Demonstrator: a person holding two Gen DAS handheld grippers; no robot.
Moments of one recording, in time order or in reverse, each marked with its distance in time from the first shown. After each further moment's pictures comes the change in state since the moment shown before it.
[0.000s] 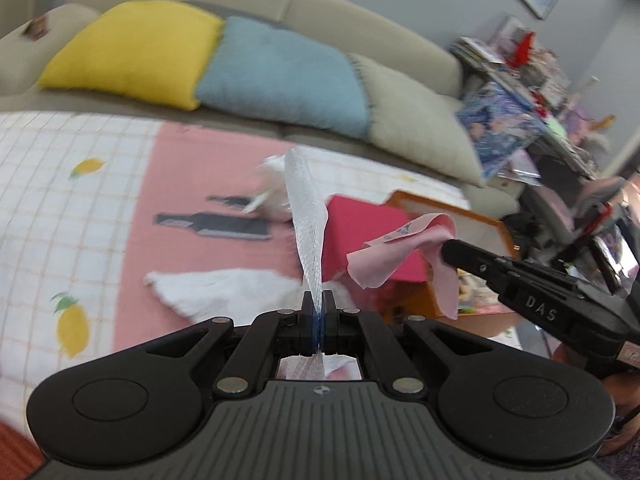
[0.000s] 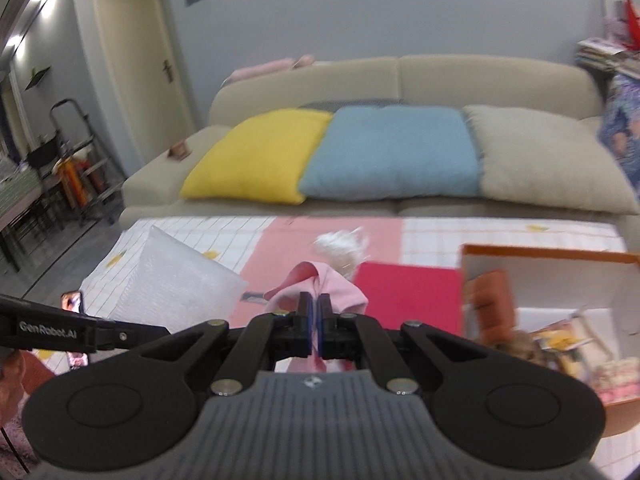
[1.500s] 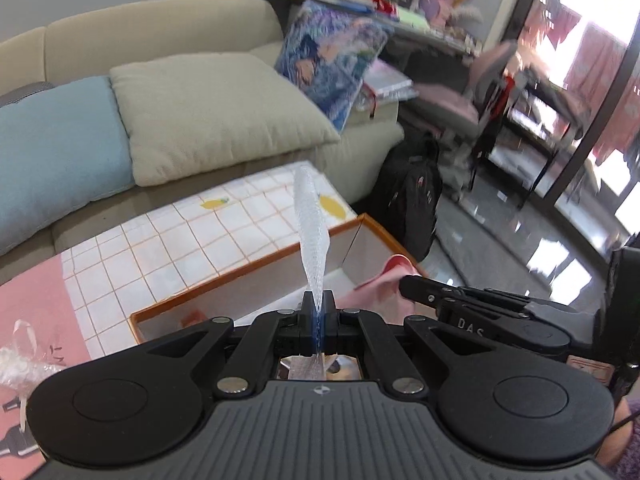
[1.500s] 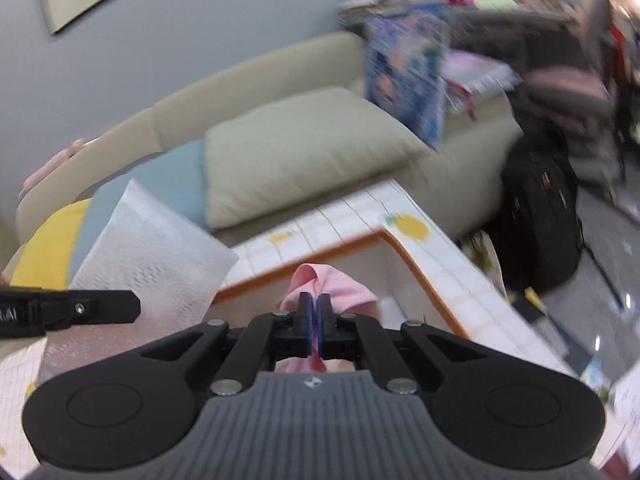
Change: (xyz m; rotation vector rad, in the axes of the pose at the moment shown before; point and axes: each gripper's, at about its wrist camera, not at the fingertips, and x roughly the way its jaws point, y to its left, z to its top) left arm 0.196 -0.223 0.072 0.495 0.129 -0.209; right arm -0.001 -0.264 -0.012 0.459 -0.070 -0.441
